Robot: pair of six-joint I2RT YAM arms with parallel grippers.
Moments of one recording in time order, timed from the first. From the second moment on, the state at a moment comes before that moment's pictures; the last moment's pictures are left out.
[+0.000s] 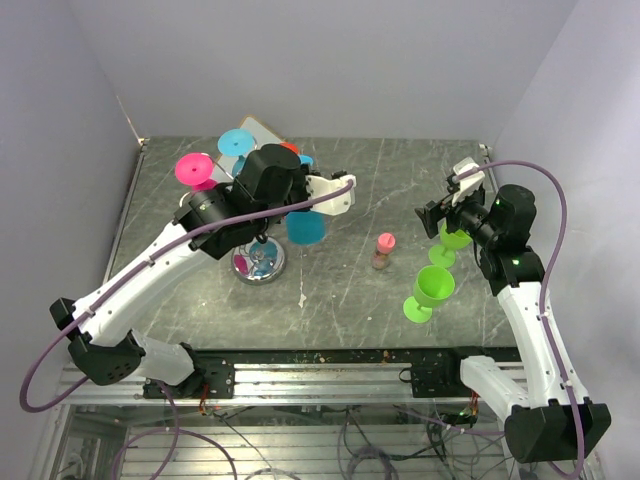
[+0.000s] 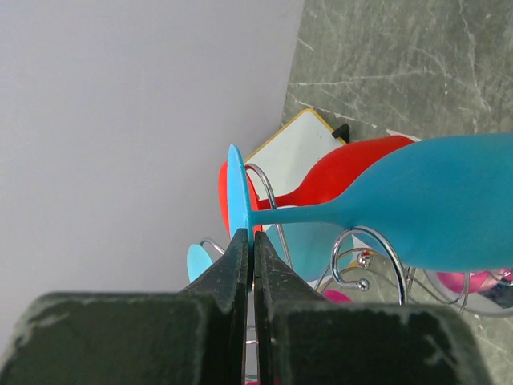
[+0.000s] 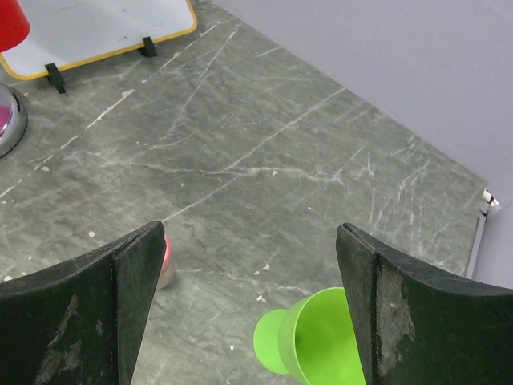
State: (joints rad) left arm -0.92 1.37 1.69 -0.75 -0.38 0.97; right arm 0.04 0.92 0.92 -0.25 -0.45 -0.37
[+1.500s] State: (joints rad) left arm -0.88 1.24 1.66 -0.92 -0.23 1.05; right arm 0.03 0.92 0.92 -0.25 -0.46 -0.38
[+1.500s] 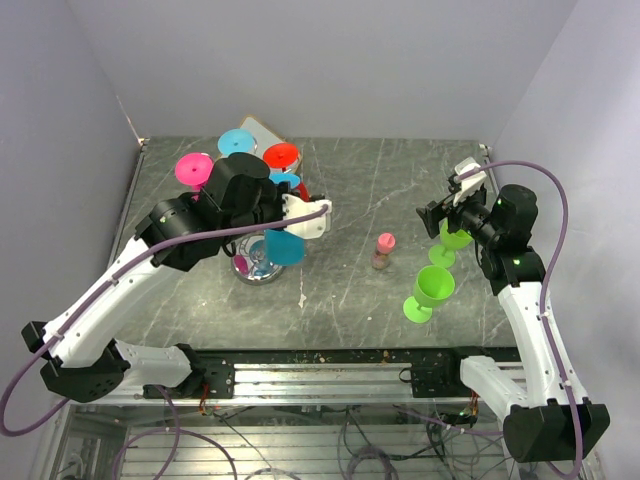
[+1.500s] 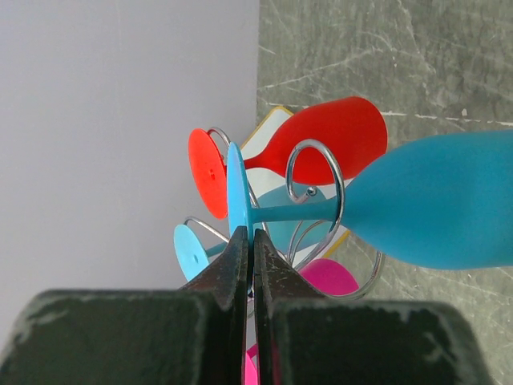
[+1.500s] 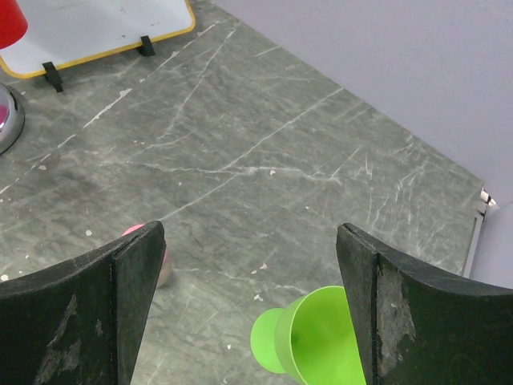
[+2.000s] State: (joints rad) left arm -0.88 1.26 1.68 -0.91 -0.19 1.02; right arm 0.02 0.92 0.92 -0.25 -0.48 -0.38
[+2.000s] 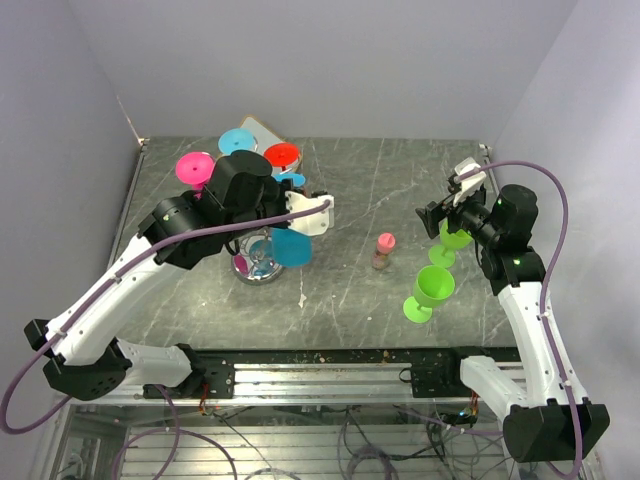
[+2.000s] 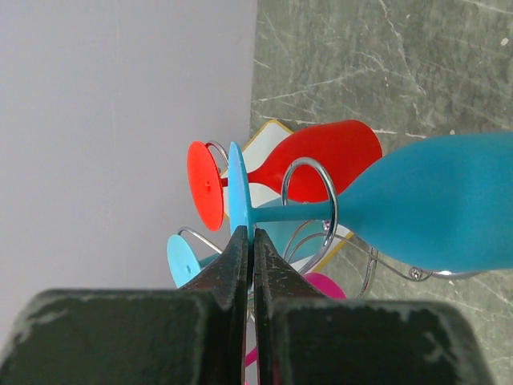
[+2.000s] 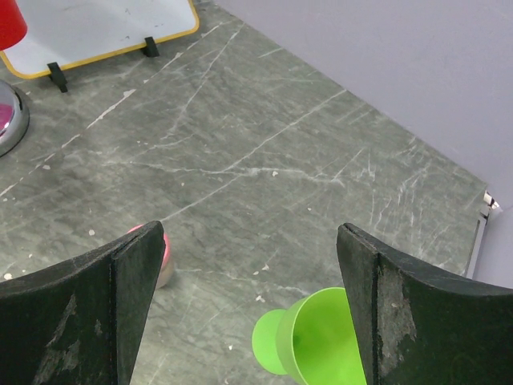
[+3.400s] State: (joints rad) left arm -0.88 1.29 1.63 -0.91 -0.16 0.99; right arm 0.02 0.92 0.95 -0.32 -0.41 -0.43
